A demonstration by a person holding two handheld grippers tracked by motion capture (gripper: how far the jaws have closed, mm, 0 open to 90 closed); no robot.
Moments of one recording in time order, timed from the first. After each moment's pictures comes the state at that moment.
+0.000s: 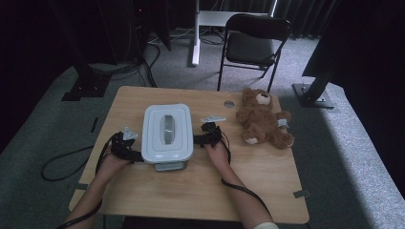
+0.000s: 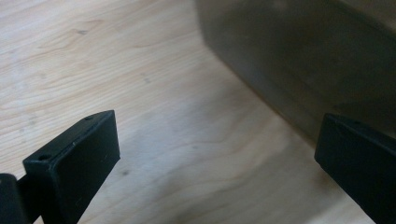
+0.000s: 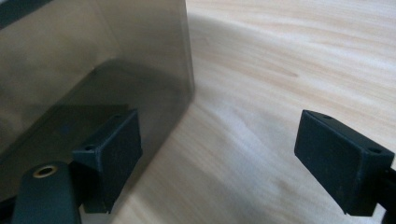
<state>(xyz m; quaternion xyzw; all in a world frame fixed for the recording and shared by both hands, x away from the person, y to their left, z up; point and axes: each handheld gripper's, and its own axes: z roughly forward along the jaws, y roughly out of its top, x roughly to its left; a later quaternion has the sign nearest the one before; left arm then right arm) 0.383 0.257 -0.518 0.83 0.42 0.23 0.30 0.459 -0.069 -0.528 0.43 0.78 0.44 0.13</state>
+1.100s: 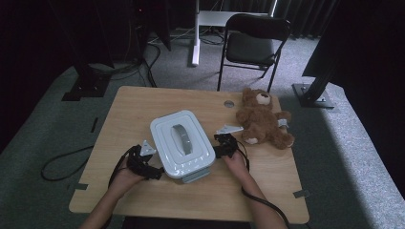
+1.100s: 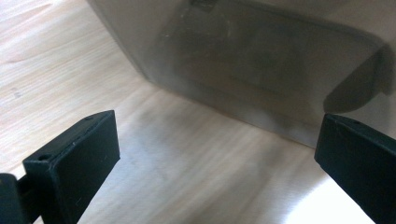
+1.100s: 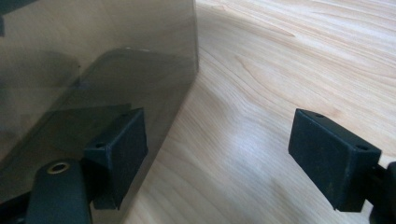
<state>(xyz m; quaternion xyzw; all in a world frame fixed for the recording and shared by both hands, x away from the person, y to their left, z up) 0.331 0.195 -0.512 0.85 0.37 0.18 0.32 0.423 -0.128 -0.535 0.36 0.80 0.46 0.12</state>
